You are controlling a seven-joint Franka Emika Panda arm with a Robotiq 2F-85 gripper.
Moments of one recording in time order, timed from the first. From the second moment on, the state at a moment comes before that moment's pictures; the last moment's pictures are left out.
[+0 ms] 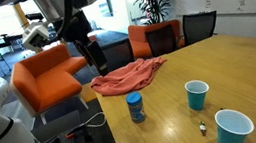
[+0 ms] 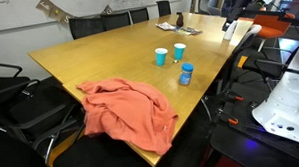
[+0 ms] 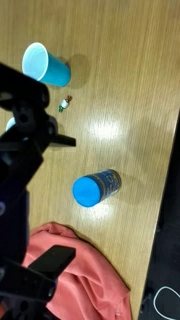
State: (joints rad) arm -0.04 -0.79 -0.31 -2.58 -0.06 2.00 -0.42
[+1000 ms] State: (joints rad) arm -0.06 -0.54 -0.31 -2.66 -0.06 2.50 -0.32
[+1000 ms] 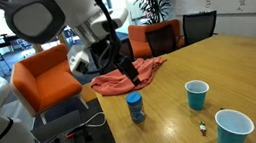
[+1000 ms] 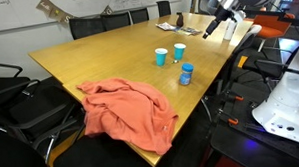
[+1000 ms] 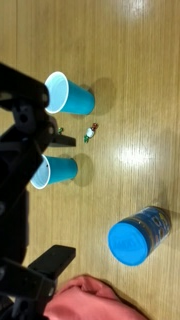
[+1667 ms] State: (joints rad) arm -0.08 0.03 -0.28 -2.42 0.12 2.70 -0.13
